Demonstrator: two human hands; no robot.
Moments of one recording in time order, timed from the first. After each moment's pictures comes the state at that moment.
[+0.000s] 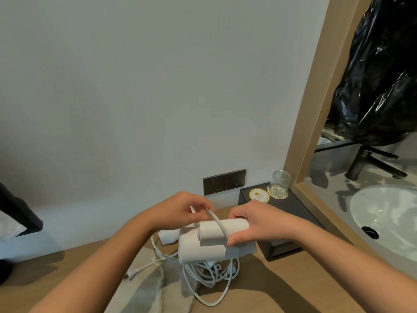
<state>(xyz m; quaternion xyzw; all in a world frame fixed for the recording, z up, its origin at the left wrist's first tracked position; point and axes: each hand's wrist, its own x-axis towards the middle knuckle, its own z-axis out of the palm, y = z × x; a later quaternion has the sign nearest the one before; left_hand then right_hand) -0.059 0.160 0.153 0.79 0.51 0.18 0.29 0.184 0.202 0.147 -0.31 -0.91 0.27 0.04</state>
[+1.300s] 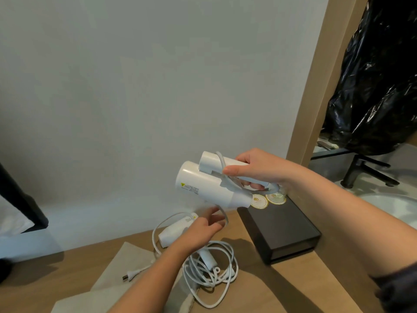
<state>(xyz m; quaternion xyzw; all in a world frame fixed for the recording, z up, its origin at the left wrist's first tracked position) -0.005 0.152 0.080 0.56 0.60 0.34 0.46 0.166 0.222 0.249 -0.43 -0.82 0.35 0.14</state>
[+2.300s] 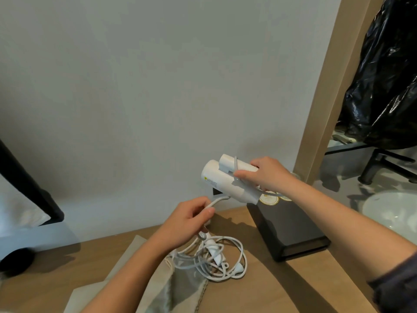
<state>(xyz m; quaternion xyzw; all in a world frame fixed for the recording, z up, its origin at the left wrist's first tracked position) -0.035 0.105 0.147 0.65 0.54 0.40 0.36 0.164 0.260 0.183 -0.53 -0.80 0.21 0.17</state>
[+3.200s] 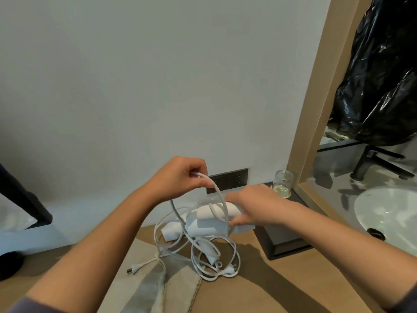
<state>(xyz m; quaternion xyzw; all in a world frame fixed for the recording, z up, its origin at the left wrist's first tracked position) -0.048 0.163 0.213 0.76 0.56 0.29 0.15 0.173 0.215 0.163 -0.30 -0.95 0.00 -0.02</state>
